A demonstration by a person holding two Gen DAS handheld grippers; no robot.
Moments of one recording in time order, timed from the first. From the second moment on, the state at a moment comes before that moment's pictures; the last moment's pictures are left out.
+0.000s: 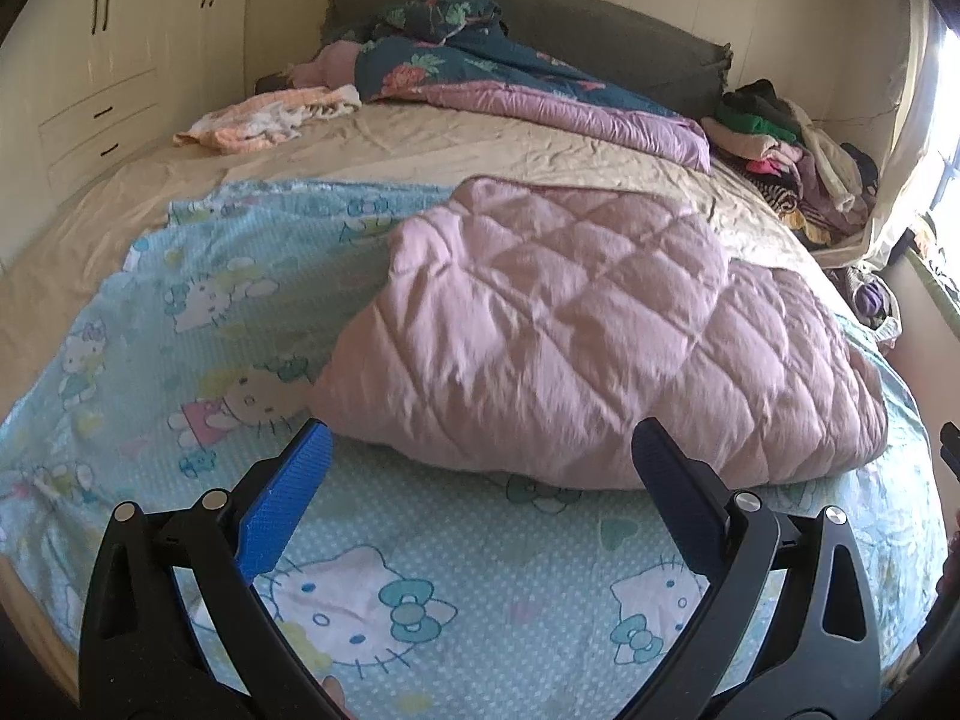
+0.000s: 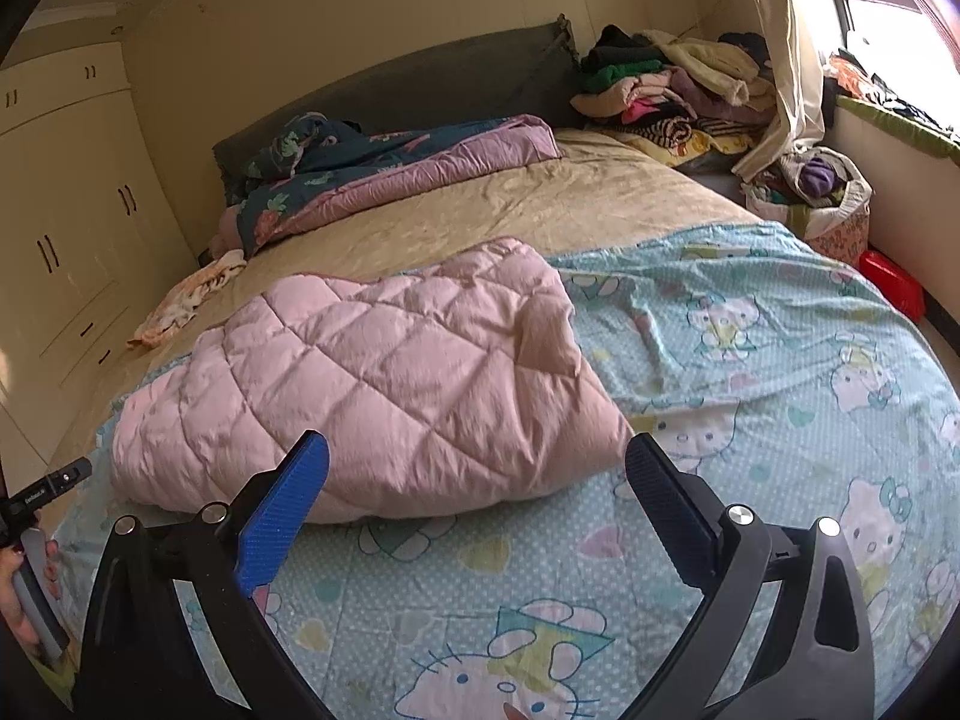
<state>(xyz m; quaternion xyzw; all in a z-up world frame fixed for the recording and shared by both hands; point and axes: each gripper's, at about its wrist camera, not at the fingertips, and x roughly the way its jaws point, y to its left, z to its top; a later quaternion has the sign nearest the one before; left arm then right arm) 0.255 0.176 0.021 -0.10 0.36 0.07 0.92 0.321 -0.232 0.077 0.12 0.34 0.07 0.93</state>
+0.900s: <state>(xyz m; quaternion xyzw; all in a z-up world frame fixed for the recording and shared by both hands) 0.325 0.231 -0.069 -0.42 0.40 0.03 0.81 0.389 -0.242 -0.012 0.26 0.45 0.03 0.86</state>
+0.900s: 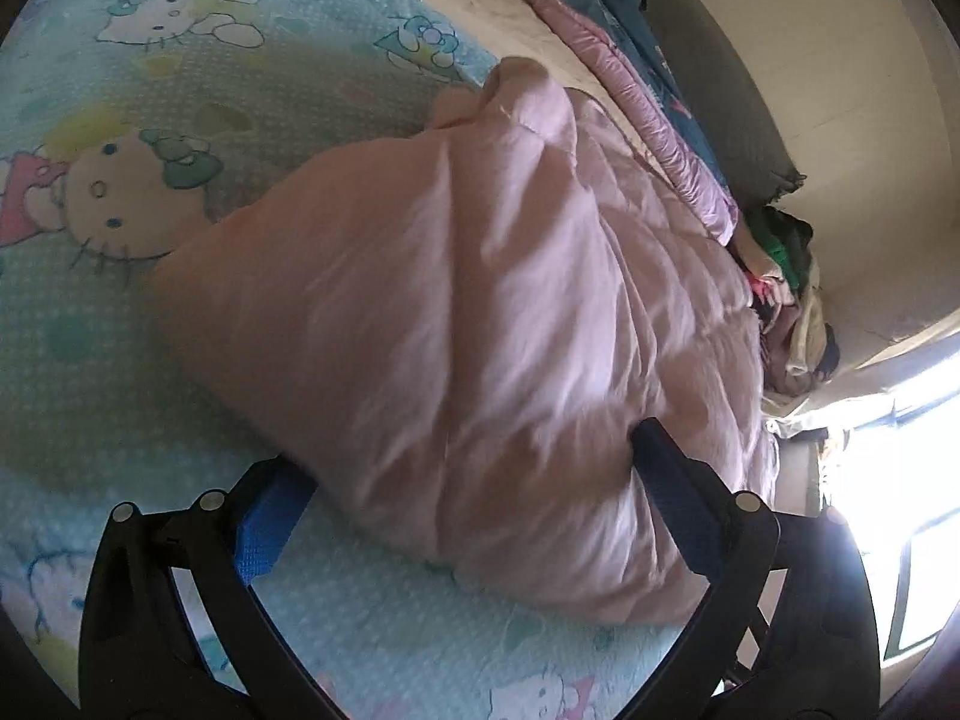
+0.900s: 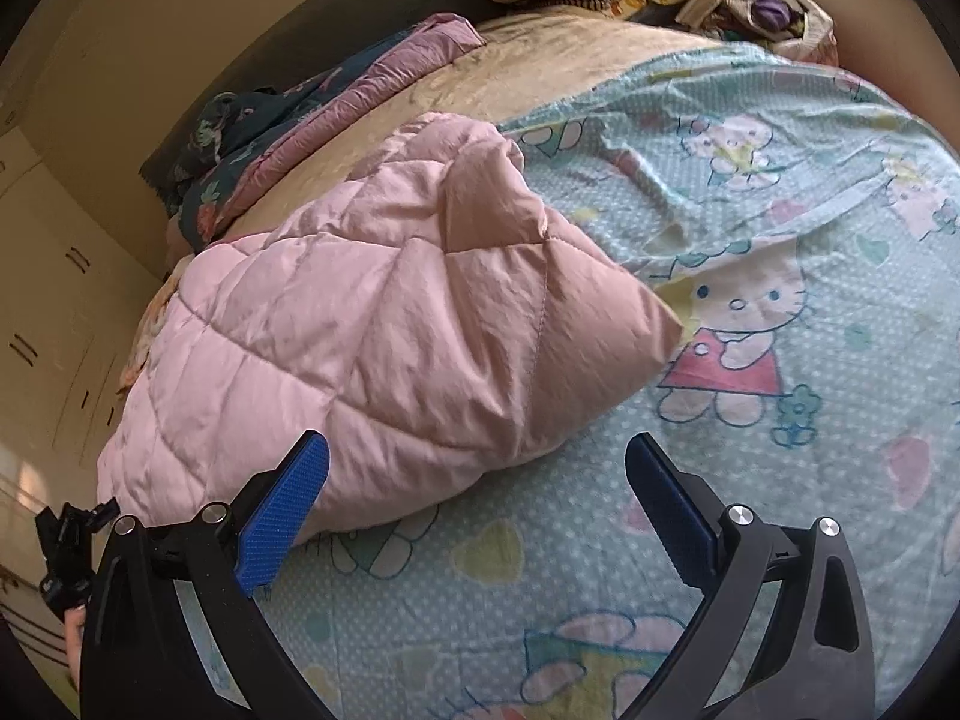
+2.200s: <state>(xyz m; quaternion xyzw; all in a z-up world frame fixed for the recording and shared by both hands) 0.347 0.187 -0.021 -0.24 0.36 0.03 0.90 0.444 -0.215 0.005 0.23 0.38 0.12 0.89</state>
